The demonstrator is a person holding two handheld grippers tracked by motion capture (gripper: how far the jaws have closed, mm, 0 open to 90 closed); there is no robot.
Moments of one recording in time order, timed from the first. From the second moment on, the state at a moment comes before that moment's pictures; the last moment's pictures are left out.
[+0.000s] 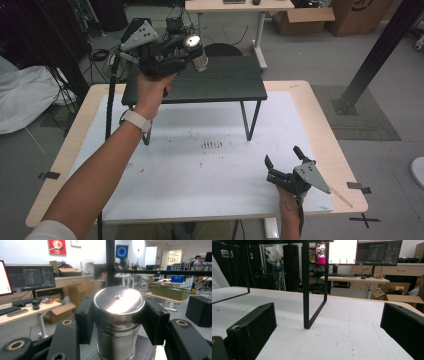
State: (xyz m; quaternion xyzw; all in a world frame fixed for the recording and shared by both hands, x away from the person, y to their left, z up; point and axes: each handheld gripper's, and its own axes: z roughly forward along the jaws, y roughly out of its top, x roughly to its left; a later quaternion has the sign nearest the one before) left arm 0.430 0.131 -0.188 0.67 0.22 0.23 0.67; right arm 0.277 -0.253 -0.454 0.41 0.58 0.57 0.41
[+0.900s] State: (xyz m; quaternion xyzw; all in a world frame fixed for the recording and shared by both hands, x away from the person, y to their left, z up) left arm 0.482 0.096 -0.216 0.74 0.28 0.23 0.56; right arm 0.277 -0.253 -0.454 0.41 0.58 0.57 0.41
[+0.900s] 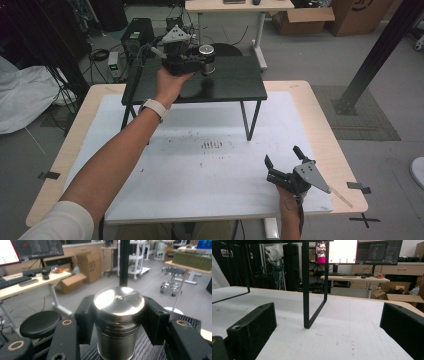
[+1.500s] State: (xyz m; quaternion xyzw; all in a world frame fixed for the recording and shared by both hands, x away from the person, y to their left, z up) left arm 0.485 0.088 -0.221 0.77 0.30 0.23 0.52; right arm 0.277 -0.253 -0.454 0.41 0.58 0.57 0.41
